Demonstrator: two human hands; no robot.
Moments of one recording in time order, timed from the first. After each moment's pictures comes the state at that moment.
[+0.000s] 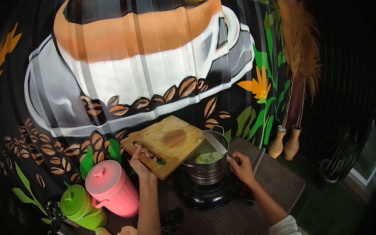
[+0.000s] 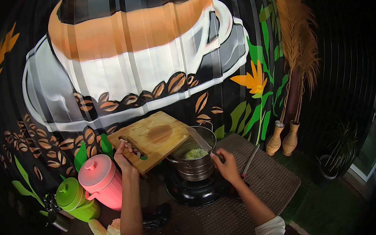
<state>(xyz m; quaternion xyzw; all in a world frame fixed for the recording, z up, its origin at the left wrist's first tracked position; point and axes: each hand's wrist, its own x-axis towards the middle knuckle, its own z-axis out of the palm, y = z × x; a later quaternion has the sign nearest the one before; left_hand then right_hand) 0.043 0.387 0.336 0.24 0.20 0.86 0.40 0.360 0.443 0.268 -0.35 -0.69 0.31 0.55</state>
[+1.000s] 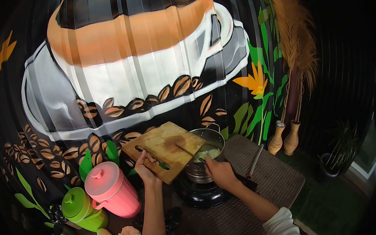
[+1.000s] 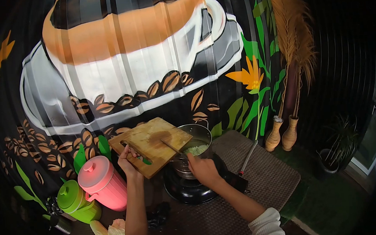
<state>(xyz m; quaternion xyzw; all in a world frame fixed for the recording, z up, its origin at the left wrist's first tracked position) 0.077 0.383 0.325 0.25 0.25 0.87 0.36 0.311 0.433 0.258 -0.34 -0.86 -0.04 0.39</state>
